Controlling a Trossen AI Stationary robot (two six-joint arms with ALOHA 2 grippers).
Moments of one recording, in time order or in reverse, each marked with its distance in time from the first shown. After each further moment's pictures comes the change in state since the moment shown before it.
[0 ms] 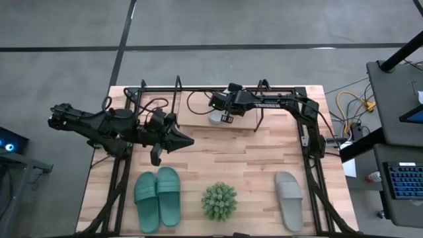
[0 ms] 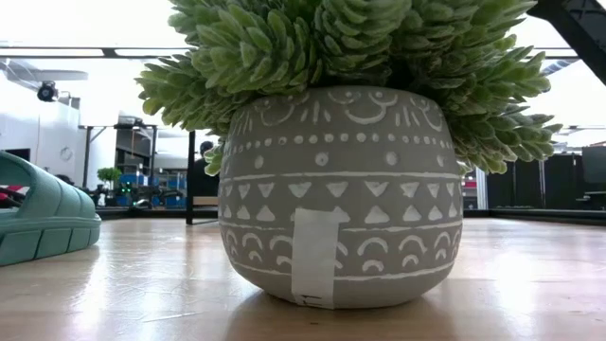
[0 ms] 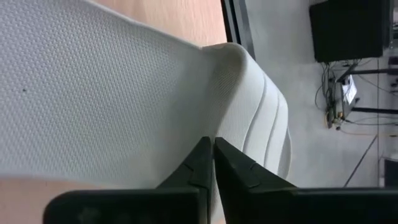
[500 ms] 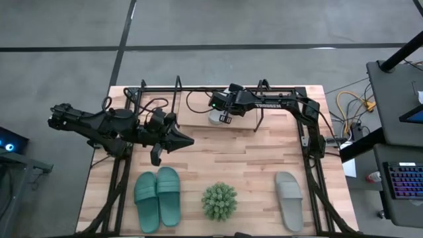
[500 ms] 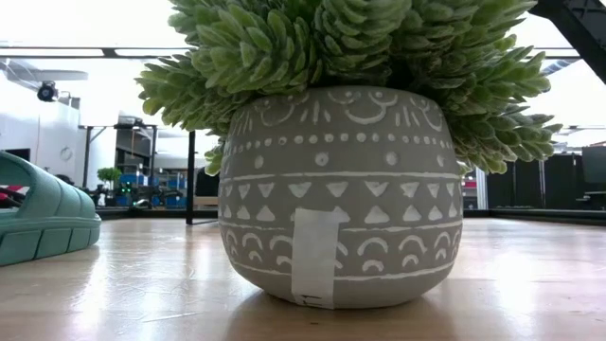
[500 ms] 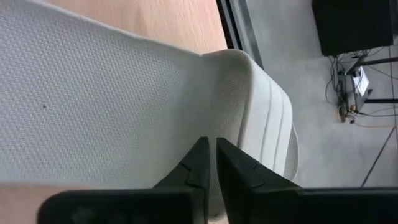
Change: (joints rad) left arm 0.000 0.000 0.000 0.000 -0.002 0.003; right arm 0.002 -0.012 -0.002 0.013 -0.011 0.075
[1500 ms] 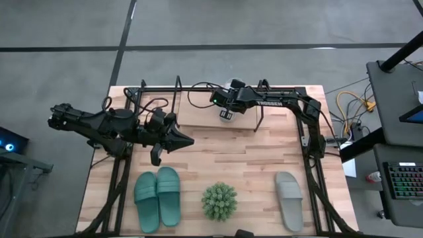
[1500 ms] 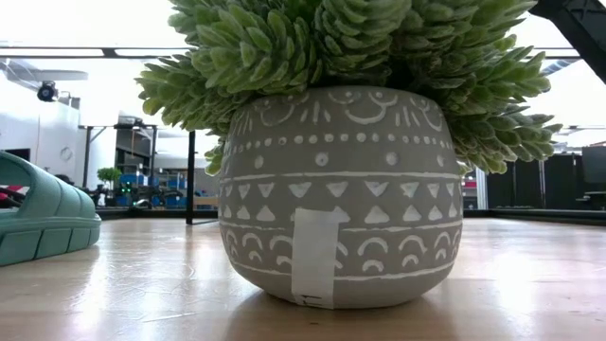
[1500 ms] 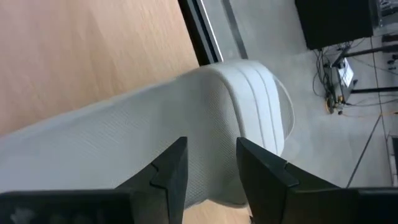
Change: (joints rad) left arm 0.000 0.000 0.000 0.000 -0.001 -0.005; right arm -0.026 -0.011 0.000 0.023 0.043 0.000
